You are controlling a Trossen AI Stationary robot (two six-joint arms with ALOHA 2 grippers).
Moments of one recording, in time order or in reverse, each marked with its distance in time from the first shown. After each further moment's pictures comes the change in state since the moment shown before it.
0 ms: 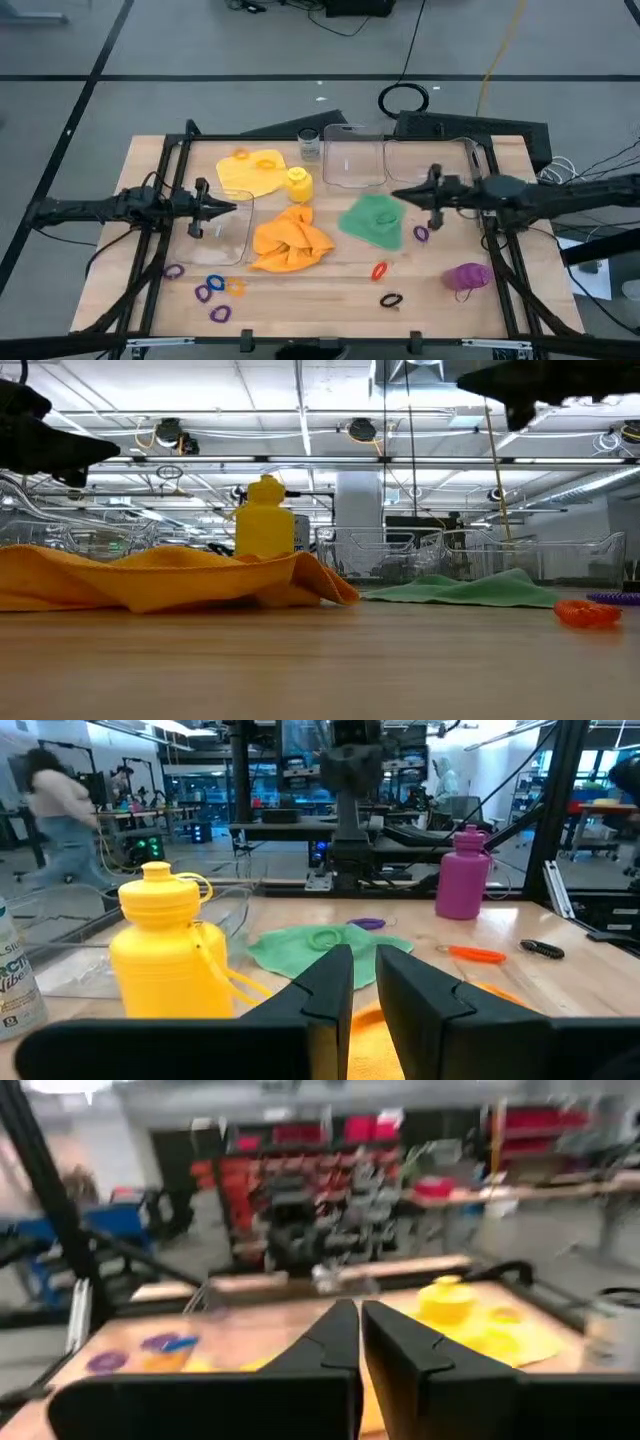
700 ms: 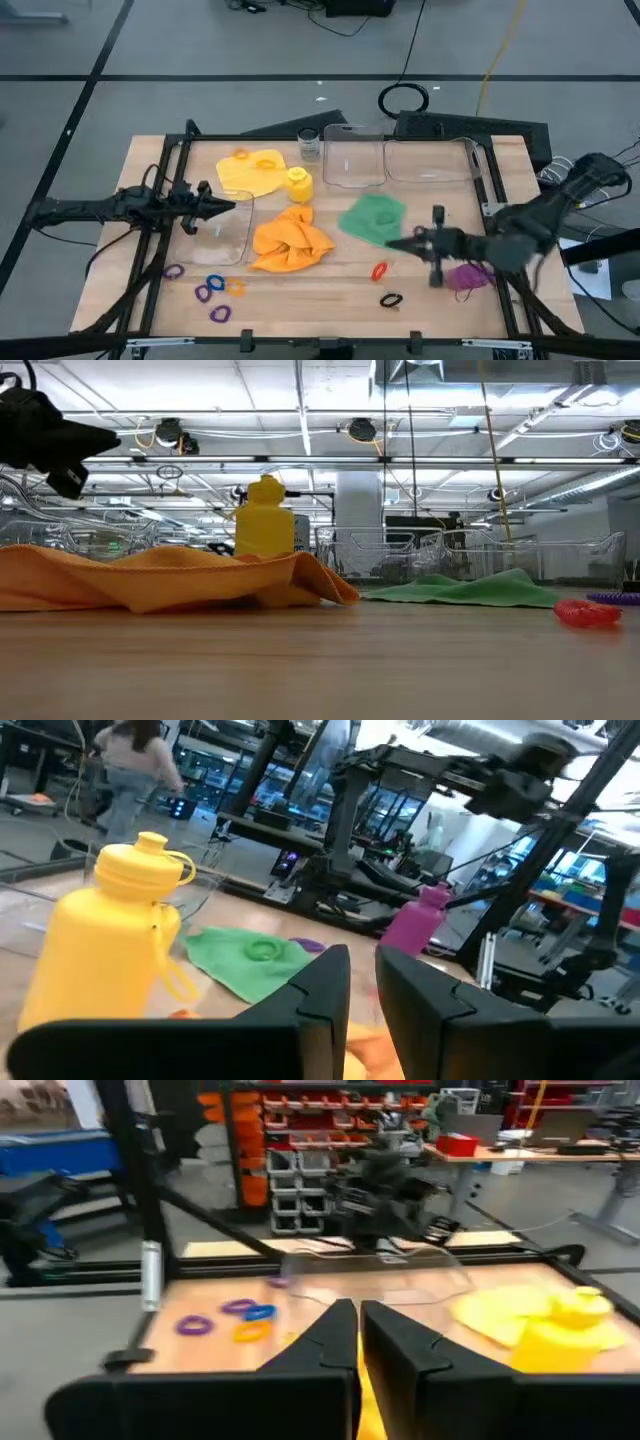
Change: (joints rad) left arm 0.000 0.000 0.000 0.057 0.001 -0.401; right arm 0.667 0.429 0.589 -0.438 0.667 0.152
